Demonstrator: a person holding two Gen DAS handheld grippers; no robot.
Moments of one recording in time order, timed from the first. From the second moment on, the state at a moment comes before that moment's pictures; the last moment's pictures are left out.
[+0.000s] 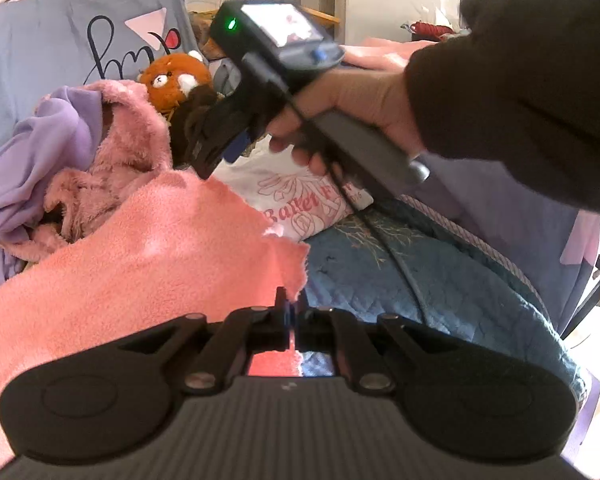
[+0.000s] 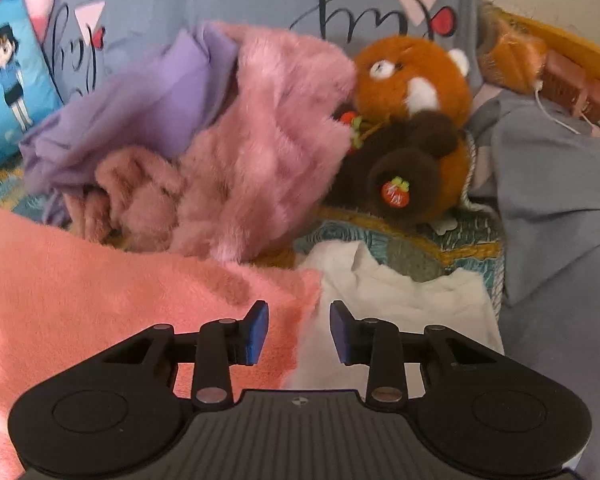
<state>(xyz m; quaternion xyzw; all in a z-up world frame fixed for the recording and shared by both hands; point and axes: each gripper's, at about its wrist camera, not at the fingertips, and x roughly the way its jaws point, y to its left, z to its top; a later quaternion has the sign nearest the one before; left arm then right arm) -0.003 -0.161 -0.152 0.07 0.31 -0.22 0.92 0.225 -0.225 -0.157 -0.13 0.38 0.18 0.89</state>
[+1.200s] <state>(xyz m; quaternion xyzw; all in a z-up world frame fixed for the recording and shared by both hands) -0.042 -0.042 -0.075 -0.04 0.23 -0.15 0.96 0.193 -0.154 -0.062 -0.08 0.31 0.24 0.92</state>
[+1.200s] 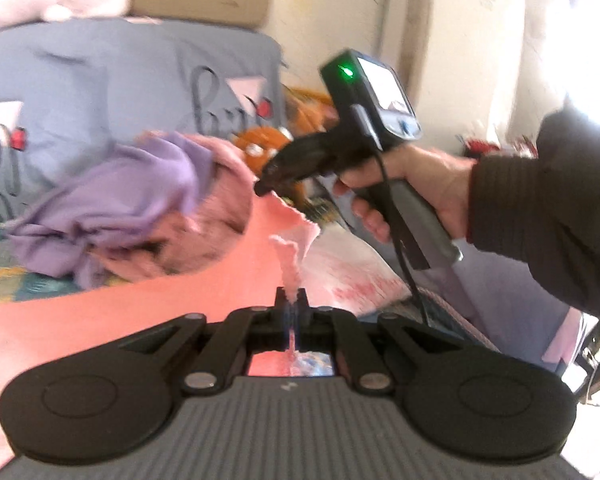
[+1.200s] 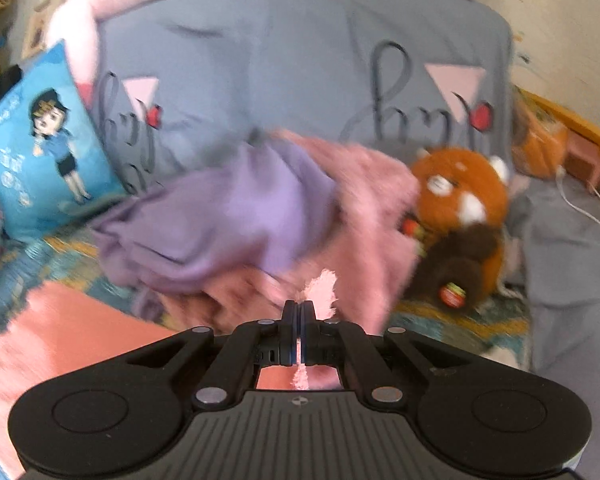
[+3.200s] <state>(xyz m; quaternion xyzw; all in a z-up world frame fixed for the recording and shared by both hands) -0.158 0.232 -0.130 -0.21 0.37 0.25 0.87 0.163 0.083 -0.111 -0.11 0.36 0.30 0.88</state>
